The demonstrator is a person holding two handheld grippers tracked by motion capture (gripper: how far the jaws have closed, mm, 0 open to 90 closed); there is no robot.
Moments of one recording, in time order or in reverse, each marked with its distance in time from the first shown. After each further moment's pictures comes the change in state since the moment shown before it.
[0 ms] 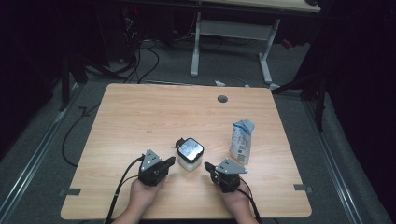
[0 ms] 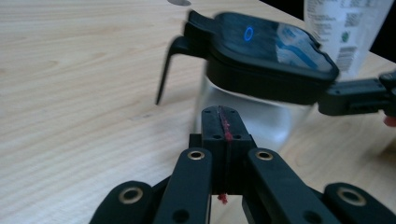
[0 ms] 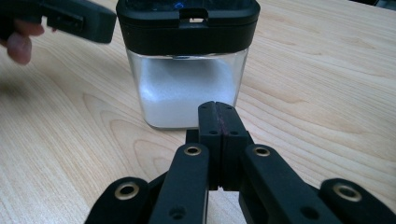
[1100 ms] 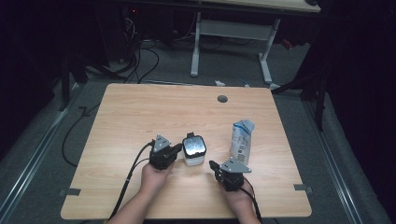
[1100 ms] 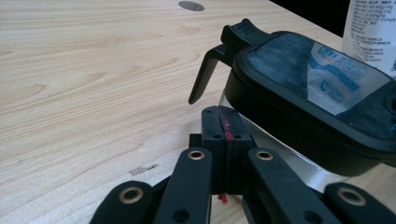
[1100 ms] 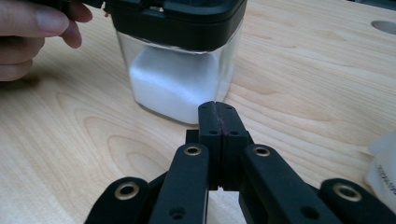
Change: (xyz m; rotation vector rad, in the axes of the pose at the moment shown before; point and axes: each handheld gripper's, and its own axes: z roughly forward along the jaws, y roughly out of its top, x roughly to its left) left arm 0.017 0.029 0.050 0.012 0.038 -0.038; right arm -0.010 -0.003 -0.004 0.005 -0.055 0.023
